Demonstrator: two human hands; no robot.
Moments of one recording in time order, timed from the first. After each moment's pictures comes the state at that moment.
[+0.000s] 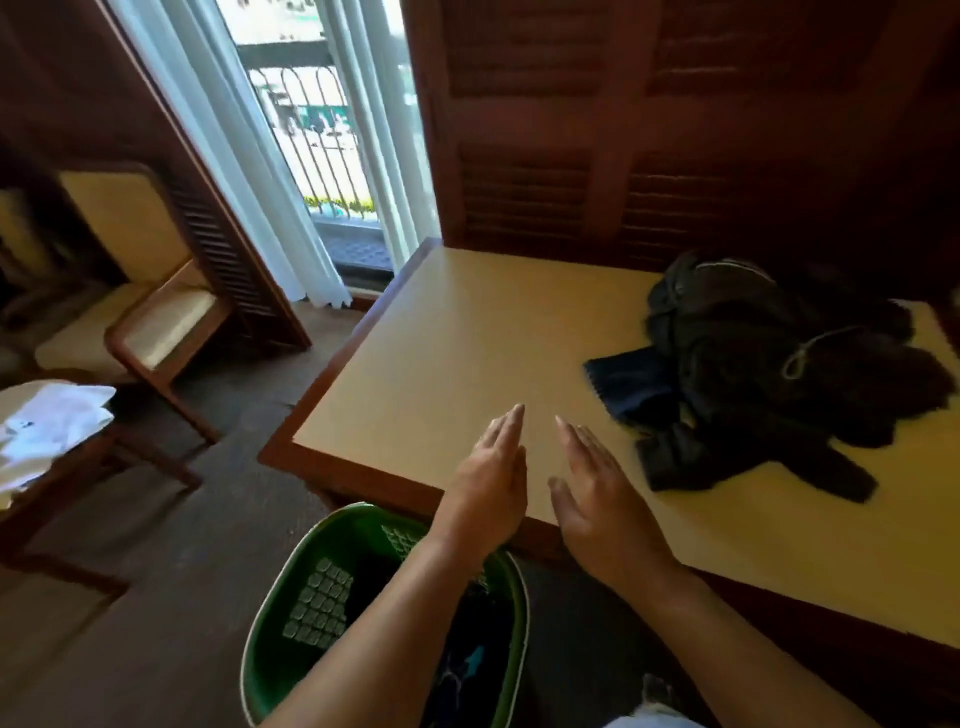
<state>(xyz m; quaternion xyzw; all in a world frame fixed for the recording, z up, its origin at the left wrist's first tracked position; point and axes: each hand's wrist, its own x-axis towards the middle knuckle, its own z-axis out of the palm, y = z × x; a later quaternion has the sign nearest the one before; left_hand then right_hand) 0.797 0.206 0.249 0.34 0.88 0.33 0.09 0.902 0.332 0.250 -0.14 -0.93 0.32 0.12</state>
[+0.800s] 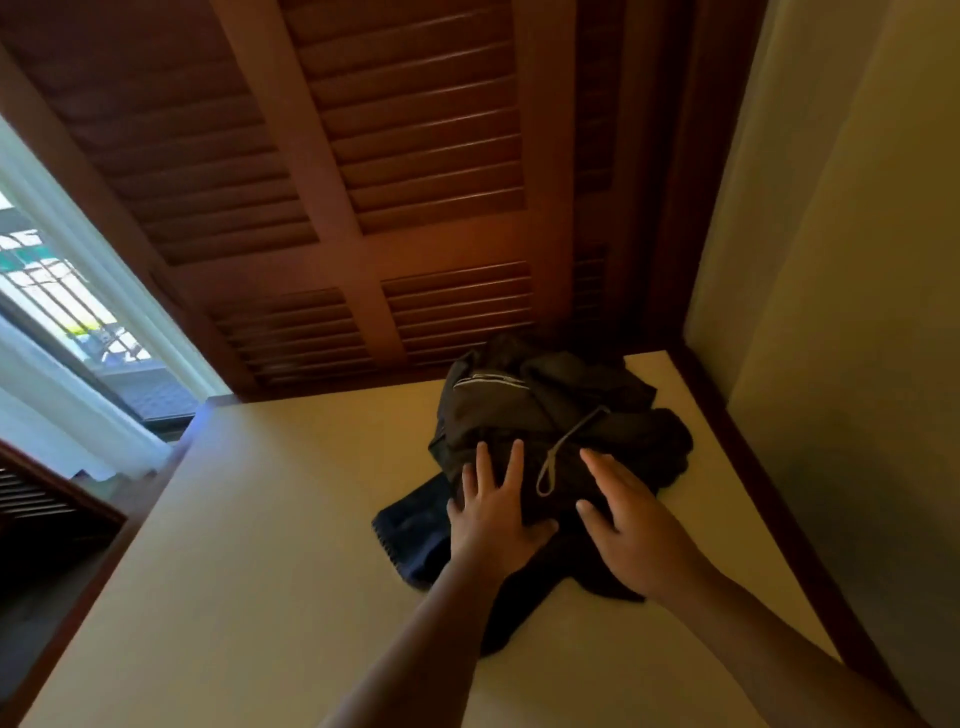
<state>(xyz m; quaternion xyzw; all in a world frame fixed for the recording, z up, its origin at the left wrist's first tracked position) 0.832 0.571 0.260 0.43 0.88 0.08 0.18 1.000 0.662 0.278 -0.32 -0.87 0.35 0.15</state>
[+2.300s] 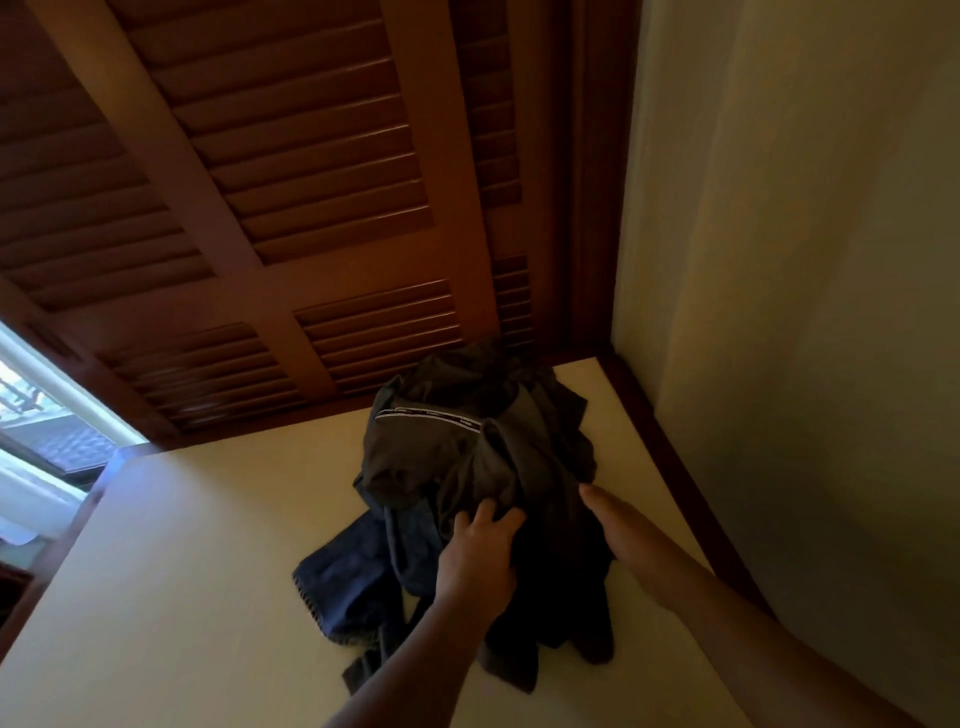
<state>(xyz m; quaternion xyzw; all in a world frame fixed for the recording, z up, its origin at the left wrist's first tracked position) 0.884 0.637 0.248 0.52 0.84 0.01 0.17 1.041 0.769 0.219 -0.46 -0.53 0.70 0.09</state>
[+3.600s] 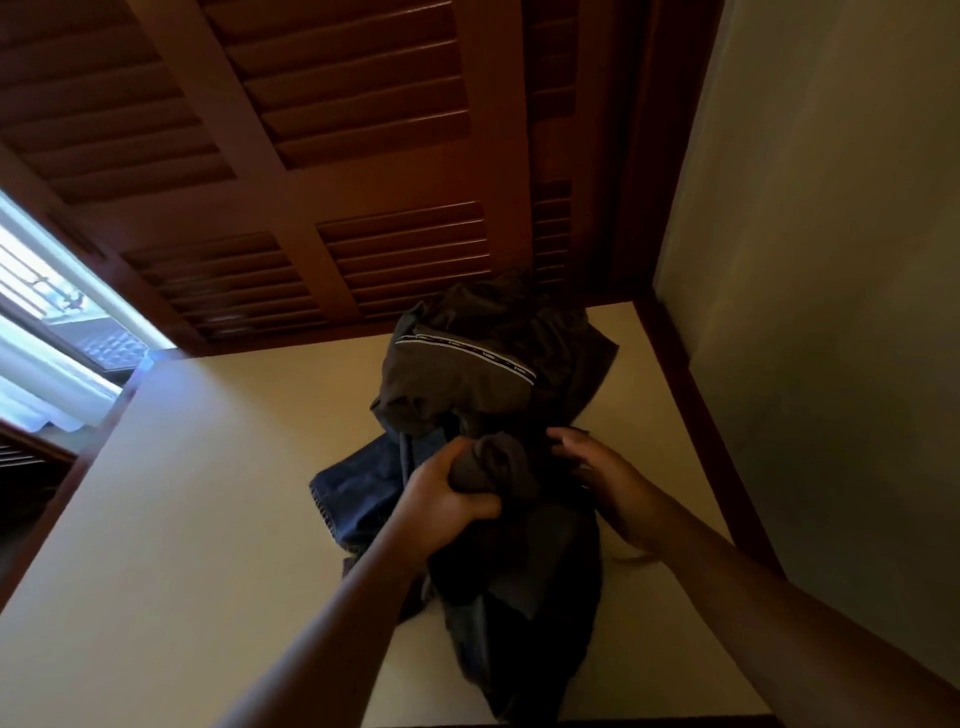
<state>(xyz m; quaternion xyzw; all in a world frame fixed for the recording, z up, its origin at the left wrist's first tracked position) 0.850 0.590 0.268 0.33 0.78 0.39 0.35 1.018 0.756 0.218 -0.35 -0.48 0.80 0.09</state>
